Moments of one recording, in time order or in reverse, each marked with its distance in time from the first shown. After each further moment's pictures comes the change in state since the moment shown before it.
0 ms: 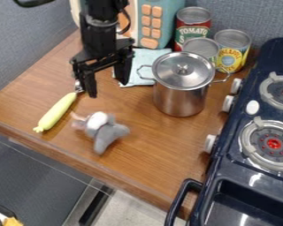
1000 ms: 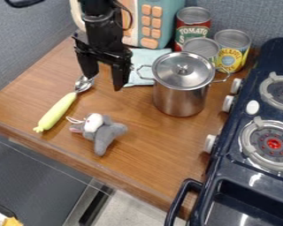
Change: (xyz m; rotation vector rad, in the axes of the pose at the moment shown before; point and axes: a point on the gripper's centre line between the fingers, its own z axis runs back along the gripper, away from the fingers) arm 0.011 -0.006 -0.003 -0.142 -0.047 -1.162
